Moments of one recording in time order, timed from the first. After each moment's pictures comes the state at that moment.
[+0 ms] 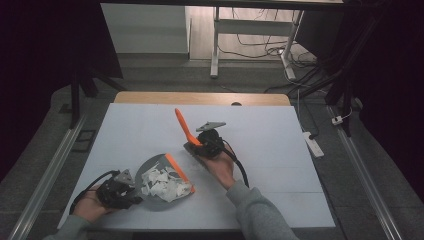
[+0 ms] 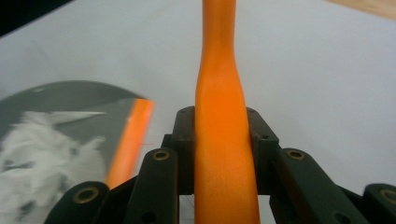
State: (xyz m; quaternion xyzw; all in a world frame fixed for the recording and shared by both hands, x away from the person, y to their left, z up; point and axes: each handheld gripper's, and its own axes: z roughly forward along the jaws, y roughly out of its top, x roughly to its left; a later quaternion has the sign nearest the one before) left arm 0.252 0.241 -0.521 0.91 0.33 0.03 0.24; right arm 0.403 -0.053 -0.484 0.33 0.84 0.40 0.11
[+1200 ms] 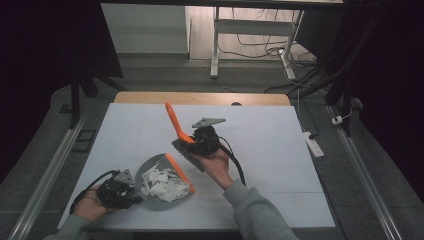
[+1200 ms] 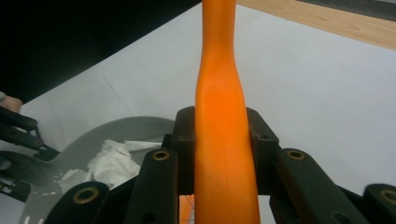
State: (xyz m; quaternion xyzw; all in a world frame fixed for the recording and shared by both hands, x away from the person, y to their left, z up) left arm 0.252 0.240 -0.521 0.91 0.32 0.03 0.24; right arm 0.388 -0.041 -0.453 0.30 0.83 0.47 0.07
